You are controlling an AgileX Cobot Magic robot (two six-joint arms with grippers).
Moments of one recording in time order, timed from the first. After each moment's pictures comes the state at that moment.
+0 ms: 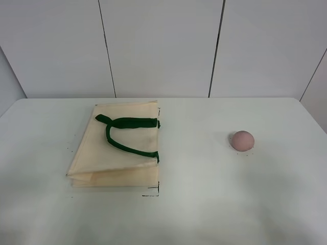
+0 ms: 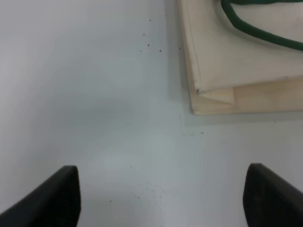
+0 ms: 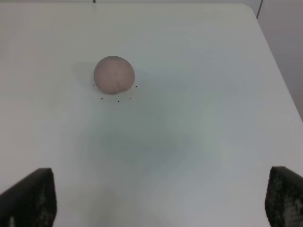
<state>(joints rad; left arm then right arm) -0.01 0.00 -0.50 0.04 1.06 0.00 -0.04 0.00 -0.49 0.02 1.03 0.02</state>
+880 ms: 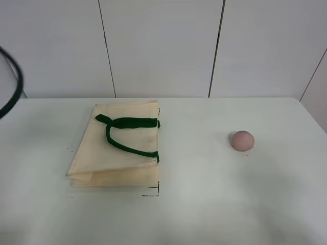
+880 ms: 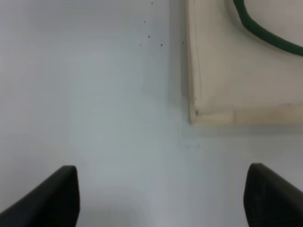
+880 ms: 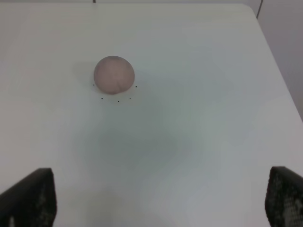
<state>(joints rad) -0.01 0.86 -0.92 0.04 0.98 -0.05 -0.04 0.00 -0.49 0.02 1.03 0.02</state>
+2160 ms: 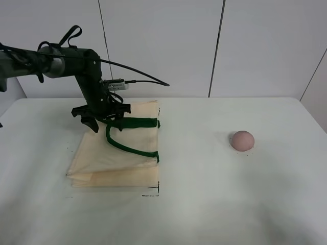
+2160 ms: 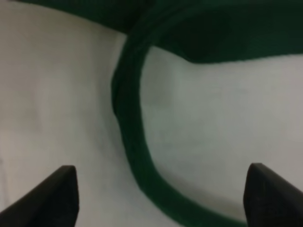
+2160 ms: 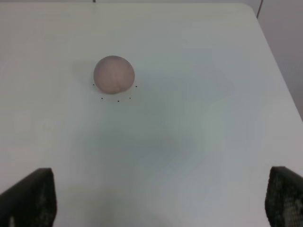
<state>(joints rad) -0.29 2.23 -1.75 0.01 0.92 -0.33 -0.04 0.00 -0.49 0.02 1.03 0.02</state>
